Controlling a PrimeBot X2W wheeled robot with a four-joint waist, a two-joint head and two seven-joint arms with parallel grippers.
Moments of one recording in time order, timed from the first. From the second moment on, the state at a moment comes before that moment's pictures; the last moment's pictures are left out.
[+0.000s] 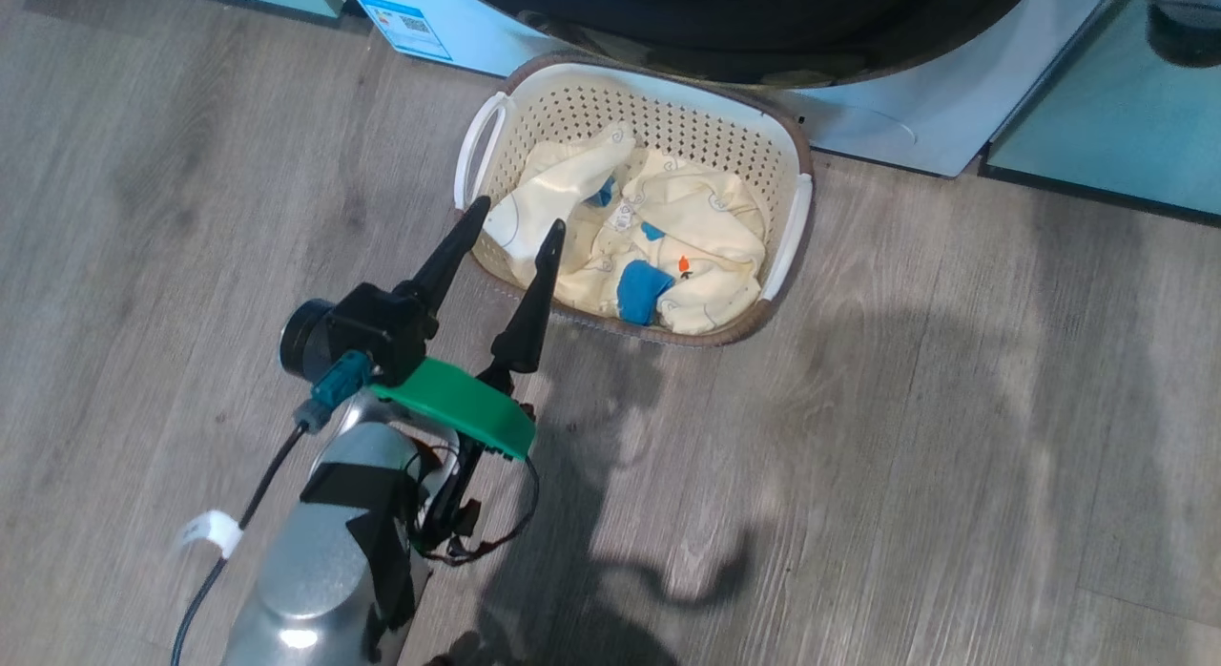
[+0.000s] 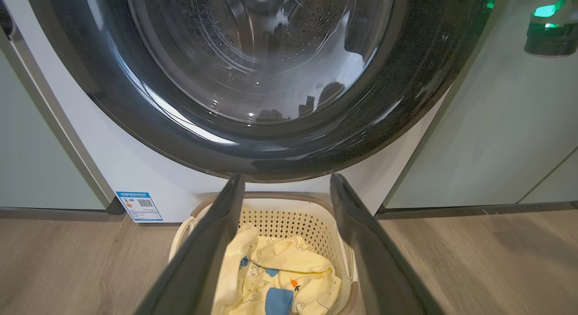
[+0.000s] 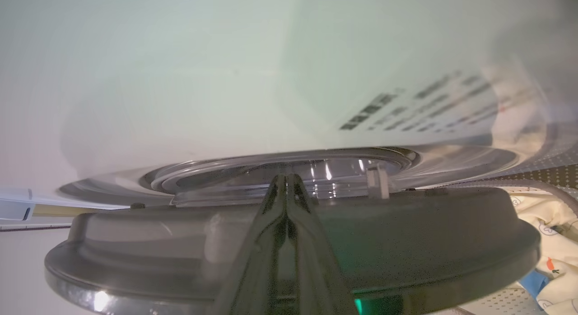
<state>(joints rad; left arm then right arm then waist) -0.38 0.03 -0.17 0.23 -0.17 -0.09 -0.26 -1.45 -0.09 0.26 1.20 1.52 0.13 0.49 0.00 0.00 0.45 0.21</state>
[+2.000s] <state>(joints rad) -0.24 0.04 -0.16 0.30 -0.16 -0.09 -0.26 -0.85 -0.08 0.73 0.60 1.89 0.13 0.61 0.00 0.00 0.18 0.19</state>
